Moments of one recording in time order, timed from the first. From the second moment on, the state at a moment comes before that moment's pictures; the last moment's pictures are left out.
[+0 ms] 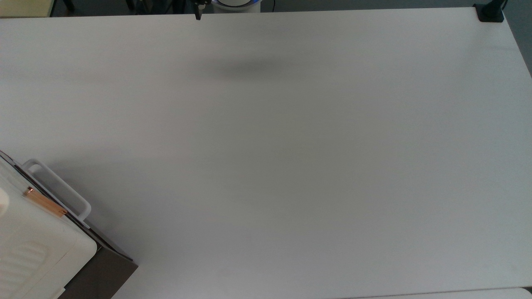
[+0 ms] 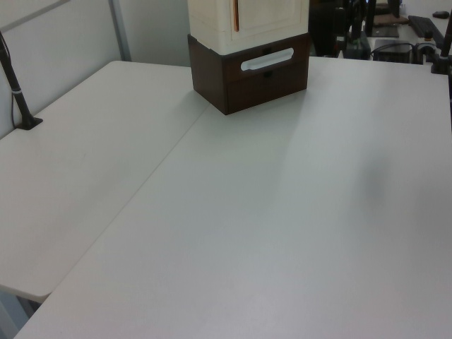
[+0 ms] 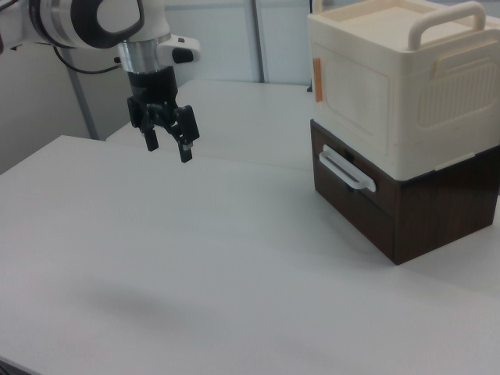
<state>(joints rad) 0.06 0.00 -0.15 -1.59 -0.02 1.57 0.06</state>
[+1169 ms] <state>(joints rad) 0.06 0.01 -0.14 -1.60 -0.02 1.57 0.06</state>
